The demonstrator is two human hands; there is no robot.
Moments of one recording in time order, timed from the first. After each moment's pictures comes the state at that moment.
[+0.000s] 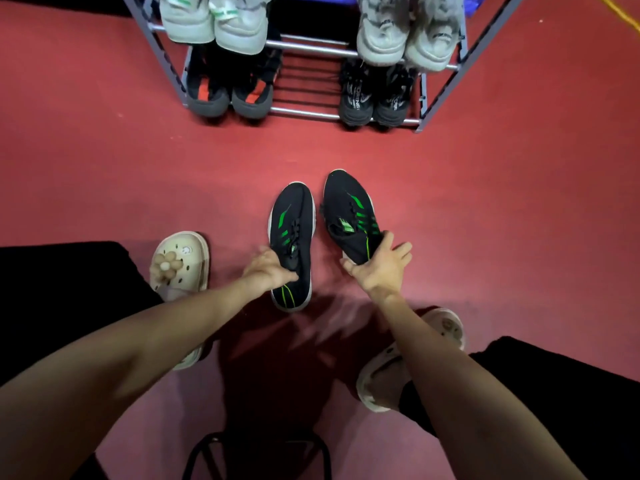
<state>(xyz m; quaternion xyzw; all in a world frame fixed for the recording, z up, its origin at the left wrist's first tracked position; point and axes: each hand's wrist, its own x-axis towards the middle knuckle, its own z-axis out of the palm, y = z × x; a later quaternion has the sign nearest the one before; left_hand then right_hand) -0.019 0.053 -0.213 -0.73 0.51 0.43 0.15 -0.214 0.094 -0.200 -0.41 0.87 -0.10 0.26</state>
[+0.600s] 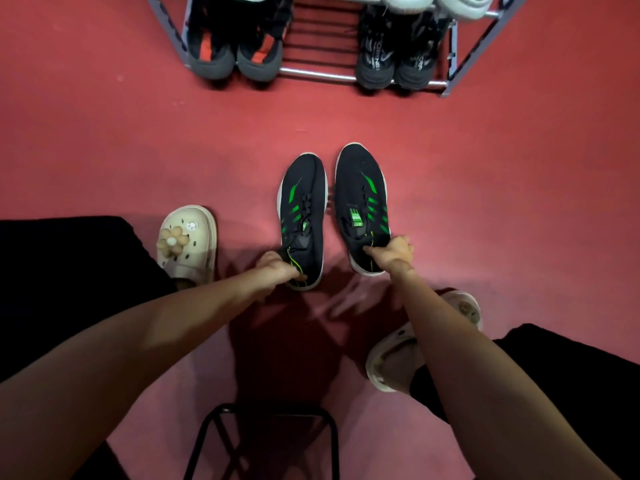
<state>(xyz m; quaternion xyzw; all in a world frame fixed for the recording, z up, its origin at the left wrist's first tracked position) -0.015 0.085 -0.237 -0.76 0.37 0.51 0.12 -0.232 0.085 -0.244 -0.27 0.86 -0.03 0.43</state>
